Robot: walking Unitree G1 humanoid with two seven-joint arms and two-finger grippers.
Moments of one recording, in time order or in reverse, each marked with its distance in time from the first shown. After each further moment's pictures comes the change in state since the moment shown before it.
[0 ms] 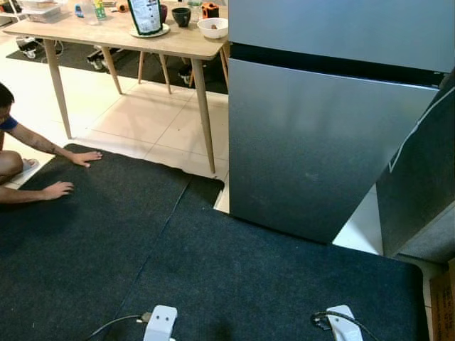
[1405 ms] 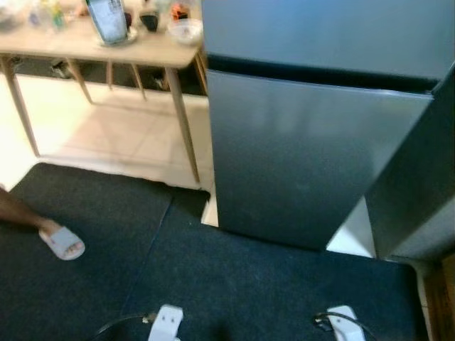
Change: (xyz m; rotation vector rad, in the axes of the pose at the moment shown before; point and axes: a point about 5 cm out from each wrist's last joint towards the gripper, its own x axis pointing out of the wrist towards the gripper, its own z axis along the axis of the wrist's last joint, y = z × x) left arm 0.001 -0.001 0.006 0.042 -0.010 -0.017; right arm -0.002 -0.008 -0.002 0.004 -0.008 -0.005
